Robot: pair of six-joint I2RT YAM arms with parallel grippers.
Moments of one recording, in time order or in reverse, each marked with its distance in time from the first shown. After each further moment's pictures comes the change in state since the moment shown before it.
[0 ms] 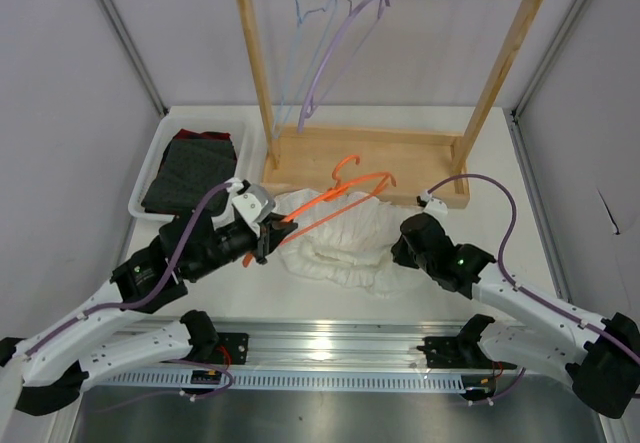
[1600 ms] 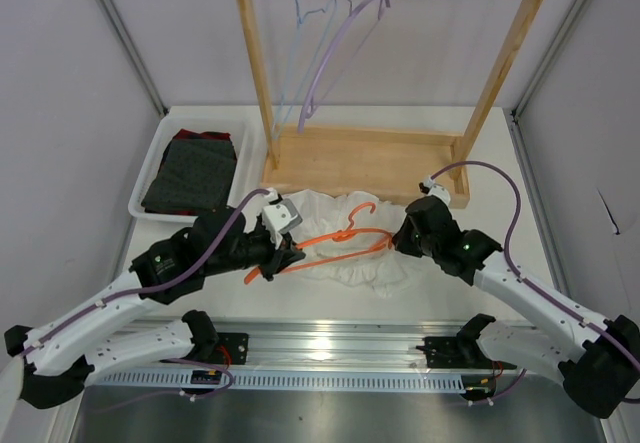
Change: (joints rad) left arm 0.006 0.084 0.013 -0.235 0.200 -0.042; right arm -0.094 0.045 0.121 -0.076 -0.117 -0.059
